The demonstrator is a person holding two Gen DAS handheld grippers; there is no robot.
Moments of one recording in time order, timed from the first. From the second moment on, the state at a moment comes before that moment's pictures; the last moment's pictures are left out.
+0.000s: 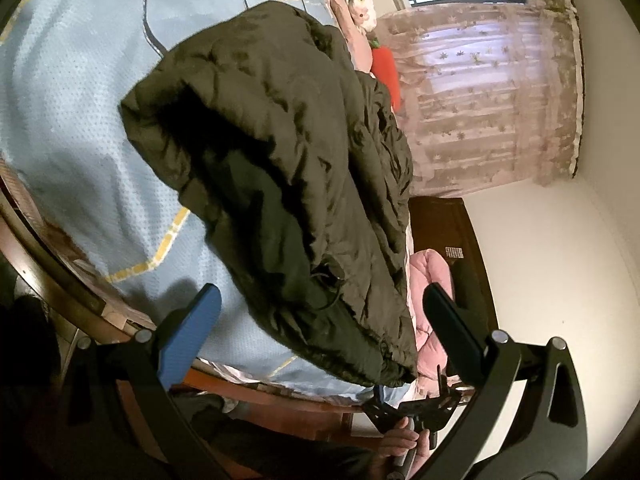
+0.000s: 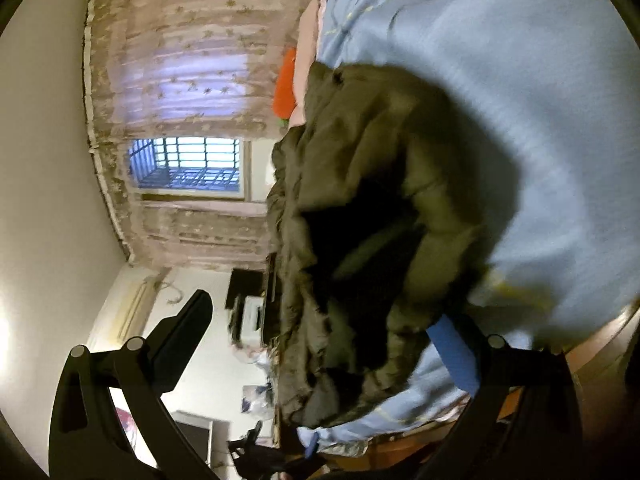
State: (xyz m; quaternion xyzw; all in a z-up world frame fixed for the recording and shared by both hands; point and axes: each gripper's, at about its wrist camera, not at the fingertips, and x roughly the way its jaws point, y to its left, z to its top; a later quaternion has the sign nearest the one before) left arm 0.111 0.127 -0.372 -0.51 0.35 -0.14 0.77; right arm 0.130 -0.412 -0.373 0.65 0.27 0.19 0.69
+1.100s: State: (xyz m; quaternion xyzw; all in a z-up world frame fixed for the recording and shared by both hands) left arm 0.142 0.132 -0.390 -0.57 0.35 -0.12 0.74; right arm 0.149 -0.406 -0.376 0.67 0.23 0.23 0.66
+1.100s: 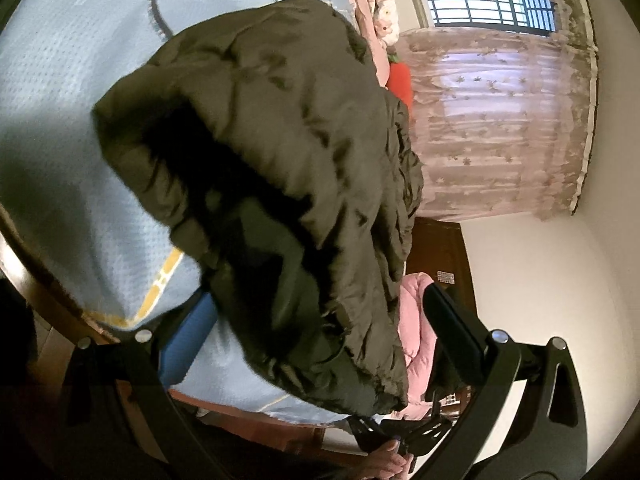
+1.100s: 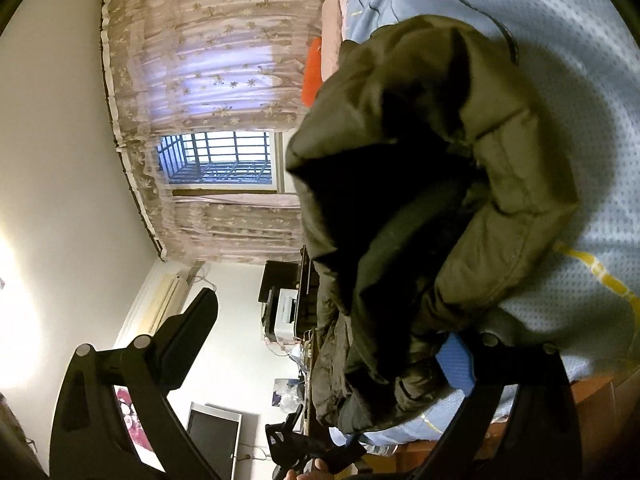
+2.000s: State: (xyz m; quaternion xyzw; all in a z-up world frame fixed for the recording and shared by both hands) left arm 0.162 0.131 -0.372 -0.53 0.31 -0.13 0.78; right arm 0.158 -0.401 -0.352 0.65 0.22 0.27 0.68
